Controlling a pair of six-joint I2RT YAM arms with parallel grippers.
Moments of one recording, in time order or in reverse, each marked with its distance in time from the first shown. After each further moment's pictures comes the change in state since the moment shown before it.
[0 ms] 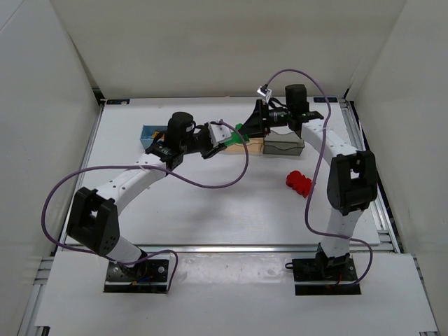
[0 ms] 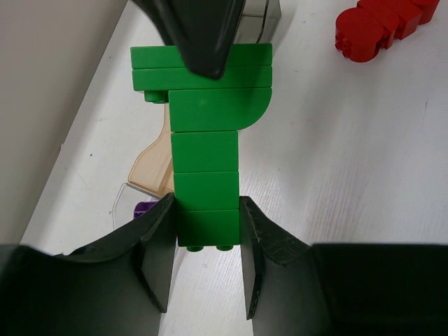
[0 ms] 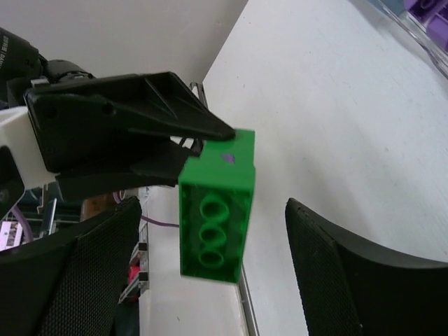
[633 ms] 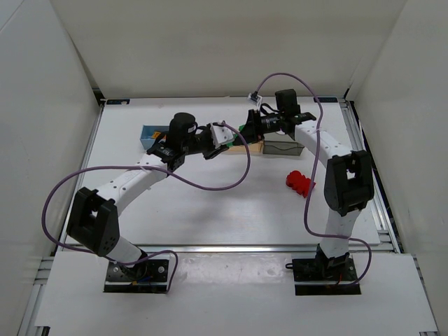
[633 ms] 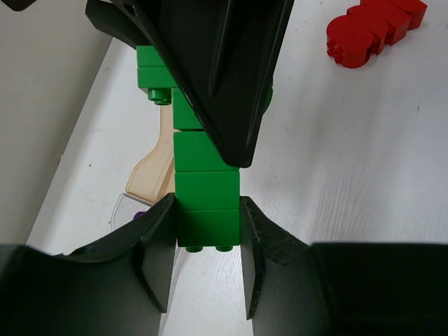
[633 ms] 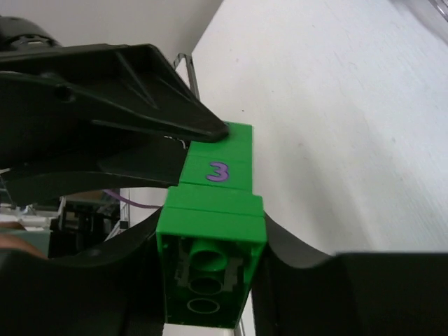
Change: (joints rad) left arm -0.019 0.000 0.000 0.006 0.003 0.006; right arm 0.071 0.006 0.009 -0.116 0.008 -0.179
